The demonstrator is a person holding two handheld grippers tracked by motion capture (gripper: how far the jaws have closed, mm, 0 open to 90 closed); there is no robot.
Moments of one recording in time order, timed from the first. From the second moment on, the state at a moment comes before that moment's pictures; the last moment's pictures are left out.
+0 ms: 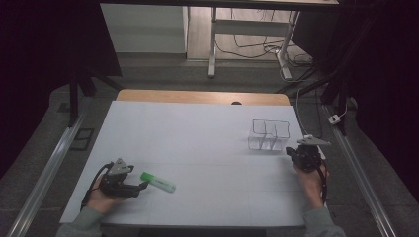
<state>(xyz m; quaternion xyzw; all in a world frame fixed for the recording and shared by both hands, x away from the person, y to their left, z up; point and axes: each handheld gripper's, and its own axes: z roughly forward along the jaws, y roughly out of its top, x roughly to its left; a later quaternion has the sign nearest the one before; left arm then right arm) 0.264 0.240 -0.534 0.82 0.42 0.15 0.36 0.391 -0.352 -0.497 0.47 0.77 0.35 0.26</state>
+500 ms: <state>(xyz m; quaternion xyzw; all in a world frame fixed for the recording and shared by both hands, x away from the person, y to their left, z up) 0.263 0.240 -0.534 0.82 0.42 0.15 0.35 0.415 -0.365 -0.498 0.49 0.75 0.34 0.27</state>
